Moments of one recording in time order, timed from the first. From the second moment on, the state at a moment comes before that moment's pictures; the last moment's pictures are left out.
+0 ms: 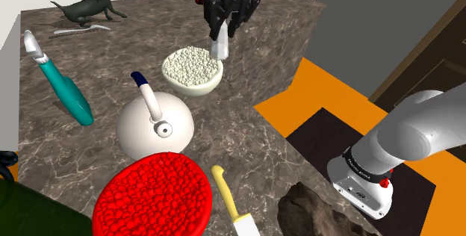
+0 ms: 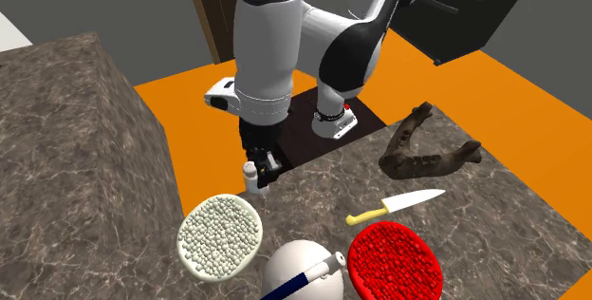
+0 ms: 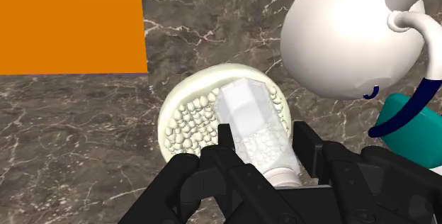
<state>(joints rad) -0.08 -0.40 0.55 -2.06 0.22 1.98 0.44</state>
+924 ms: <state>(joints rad) -0.15 0.03 0.63 -1.72 -0.03 2.02 0.52</state>
